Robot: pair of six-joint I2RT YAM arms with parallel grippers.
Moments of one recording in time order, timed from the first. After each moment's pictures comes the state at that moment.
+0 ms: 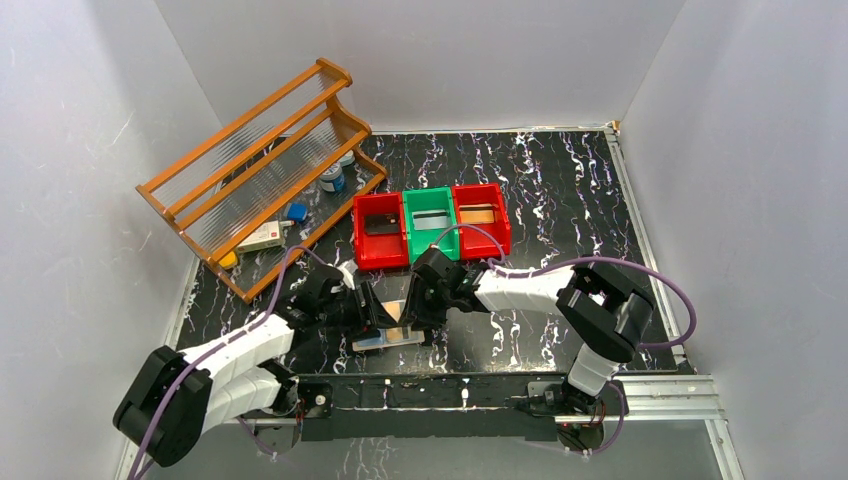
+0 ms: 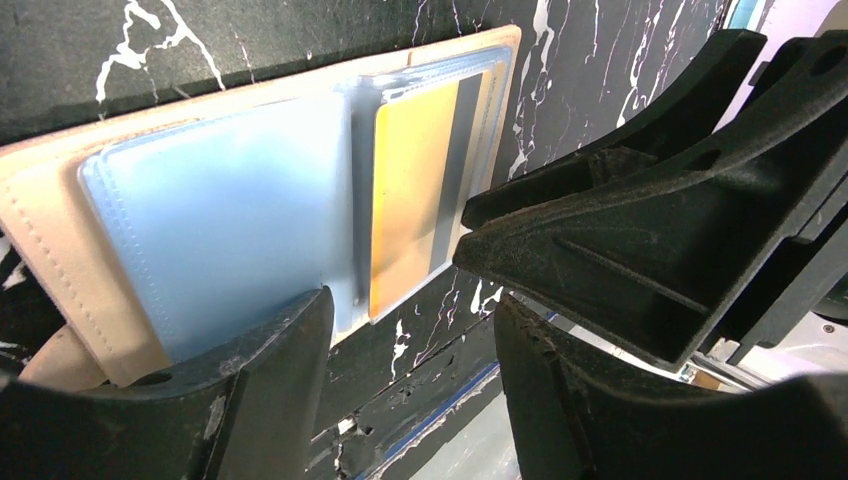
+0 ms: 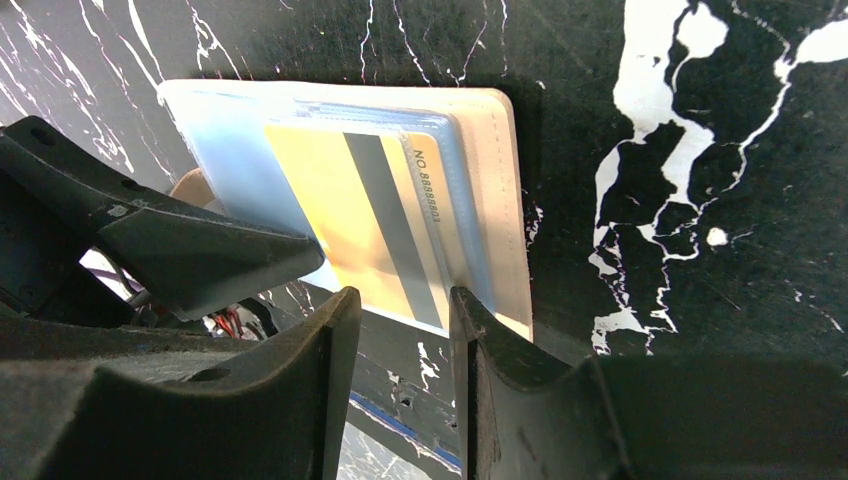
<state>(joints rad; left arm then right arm) -0.57 1.03 0.30 -0.12 0.41 -0.94 1.03 1.68 0.89 -0.19 -0.17 1.16</state>
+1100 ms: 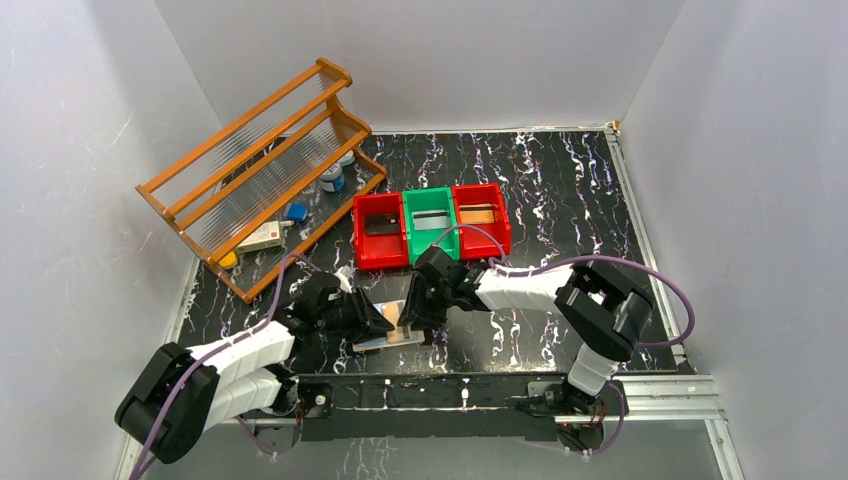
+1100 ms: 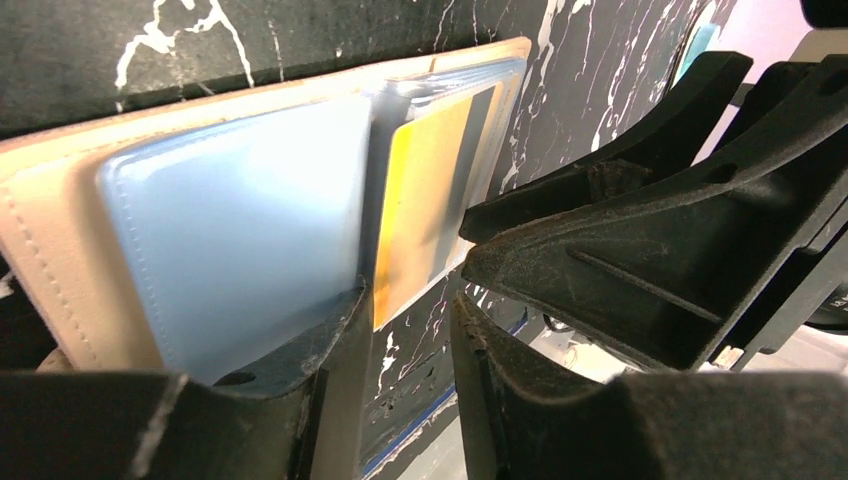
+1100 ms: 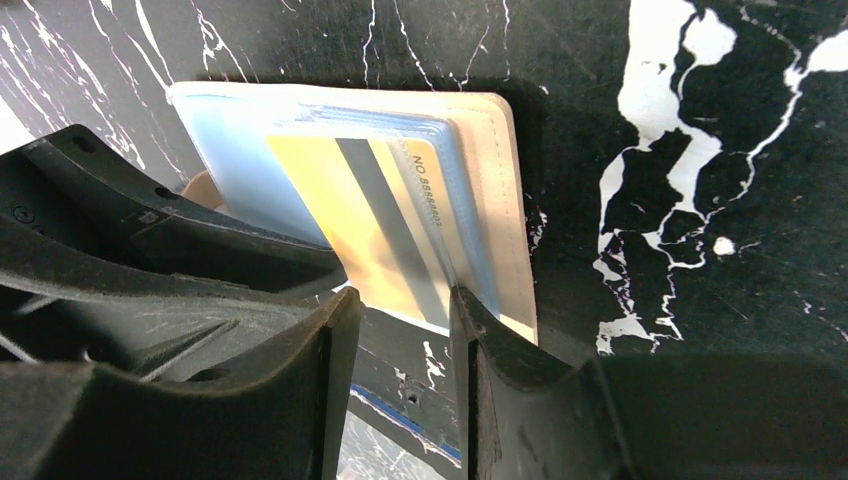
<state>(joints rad) -0.56 1.07 0.22 0.06 0.44 -1.06 1.02 1.68 0.88 -0.17 -0.20 1.16</state>
